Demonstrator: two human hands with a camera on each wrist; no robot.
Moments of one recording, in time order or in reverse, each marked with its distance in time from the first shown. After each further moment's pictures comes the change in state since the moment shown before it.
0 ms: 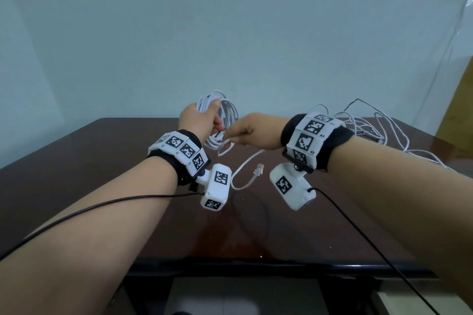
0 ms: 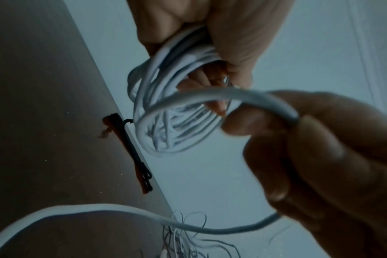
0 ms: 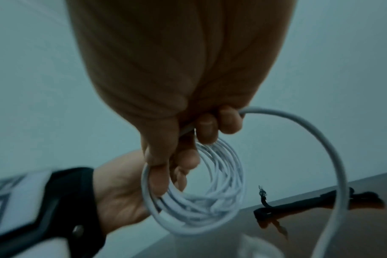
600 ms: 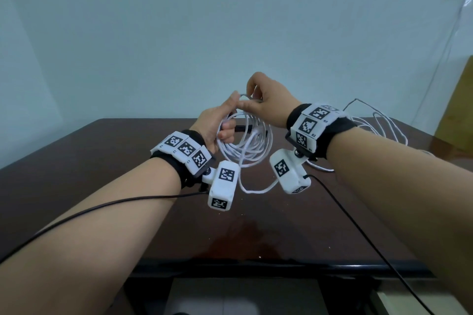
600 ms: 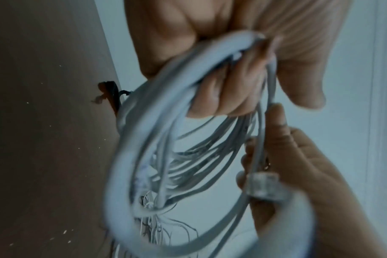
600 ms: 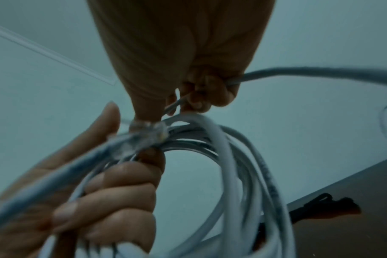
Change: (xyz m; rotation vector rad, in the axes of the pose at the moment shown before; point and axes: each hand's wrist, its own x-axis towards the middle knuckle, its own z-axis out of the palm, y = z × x) left_hand -0.022 0.021 0.010 -0.449 -0.523 -0.256; right_hand 0.005 0.028 -0.018 0.221 0.630 0.182
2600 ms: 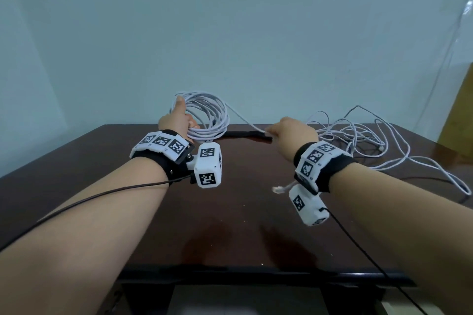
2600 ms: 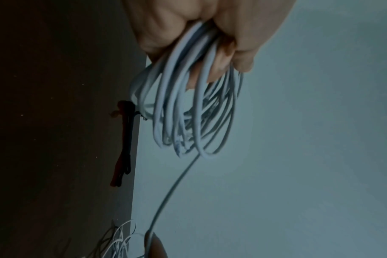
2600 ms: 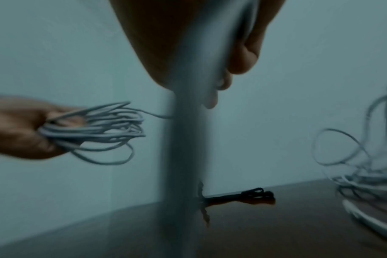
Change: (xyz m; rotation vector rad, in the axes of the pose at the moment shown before) left_hand 0.018 0.014 -0.057 -0.280 0.686 0.138; right_hand -0.029 0.030 0.010 -0.584 -0.274 0.254
